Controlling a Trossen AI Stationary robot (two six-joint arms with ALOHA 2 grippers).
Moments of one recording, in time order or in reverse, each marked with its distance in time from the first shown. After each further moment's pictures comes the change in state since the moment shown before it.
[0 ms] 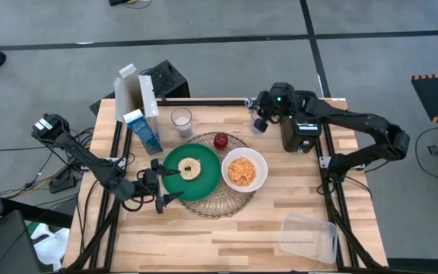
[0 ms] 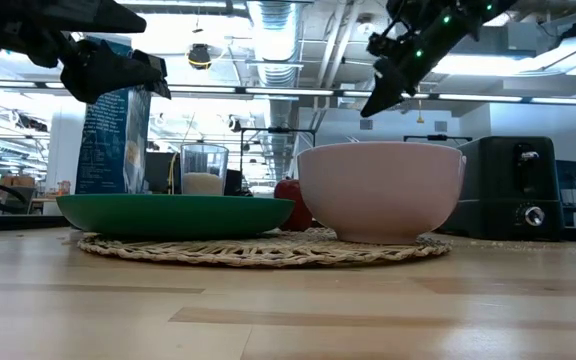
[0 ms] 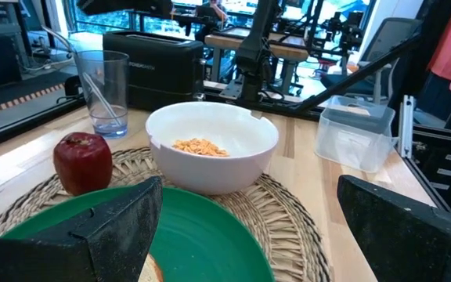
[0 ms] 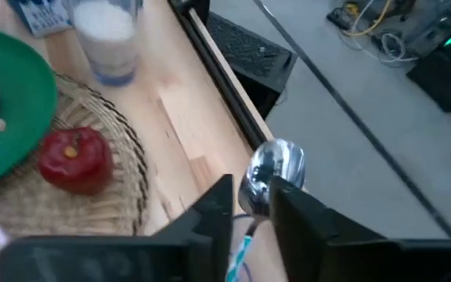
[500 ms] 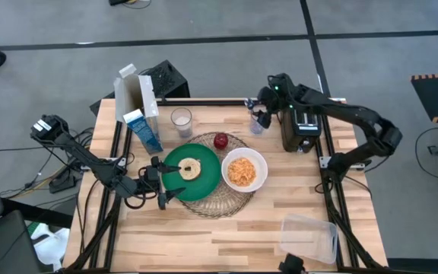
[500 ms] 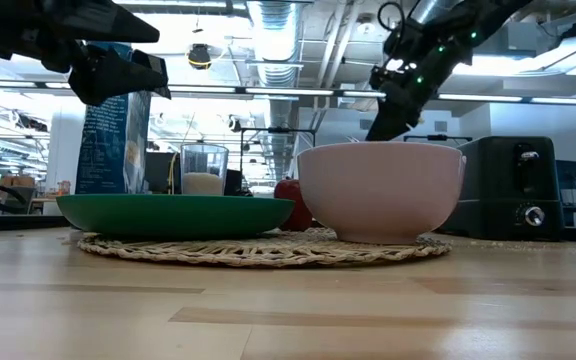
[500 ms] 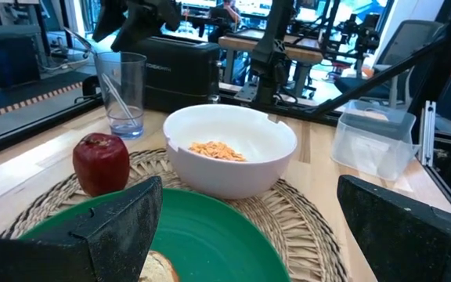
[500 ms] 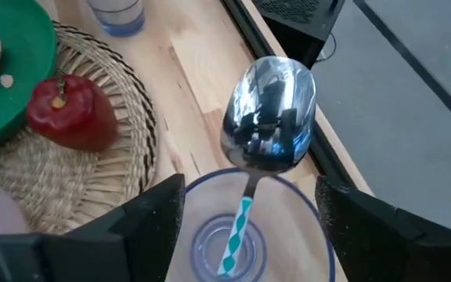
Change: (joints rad) left arm 0.043 0.000 0.000 0.000 0.001 -0.001; right arm -0.183 0.103 0.016 -0.077 -0.275 -0.026
